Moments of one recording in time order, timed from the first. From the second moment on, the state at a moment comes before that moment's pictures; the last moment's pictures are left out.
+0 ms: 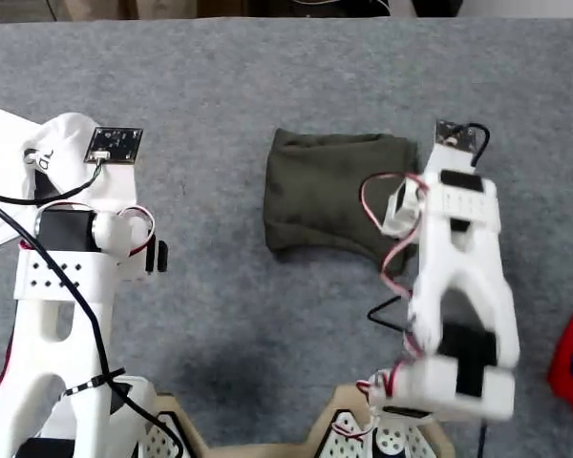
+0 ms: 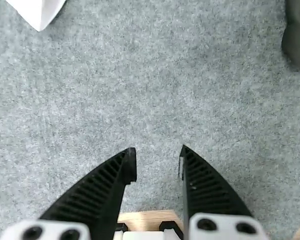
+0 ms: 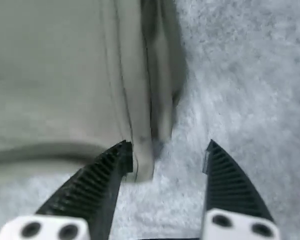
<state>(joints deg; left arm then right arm) -2.5 -37.1 30.2 89.5 -9.7 9.1 1.7 25.8 64.7 -16.0</state>
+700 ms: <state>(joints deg) -2.5 -37.1 30.2 89.5 -9.7 8.9 37.1 -15.3 83.3 -16.3</state>
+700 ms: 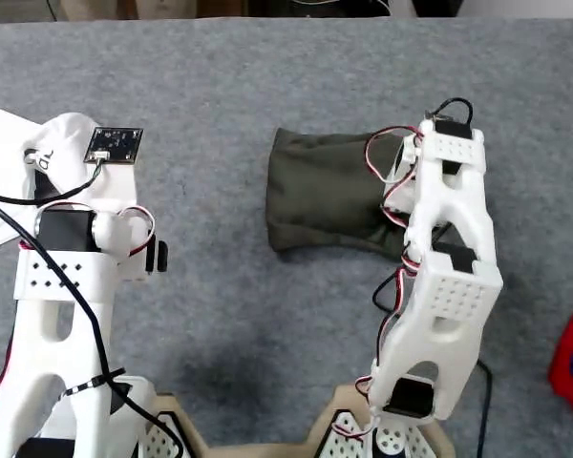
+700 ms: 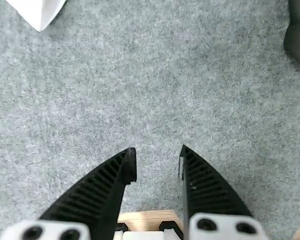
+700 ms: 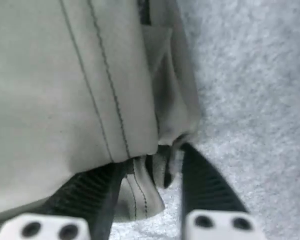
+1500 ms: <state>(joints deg) -2.5 -37.1 30.2 89.5 -9.7 25.7 40.7 -51.2 101.1 -9.5</state>
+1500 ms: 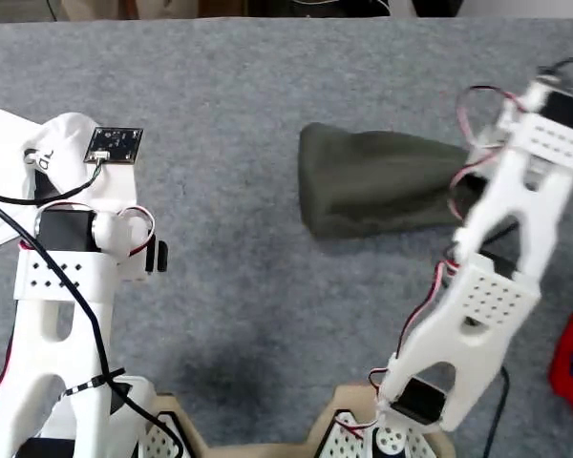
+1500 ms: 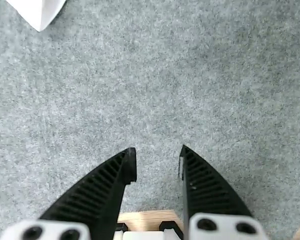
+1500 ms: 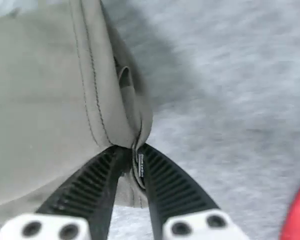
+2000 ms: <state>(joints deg) -2.5 -37.1 30.2 89.5 -9.7 16.4 40.7 -50.7 101.3 -9.9</state>
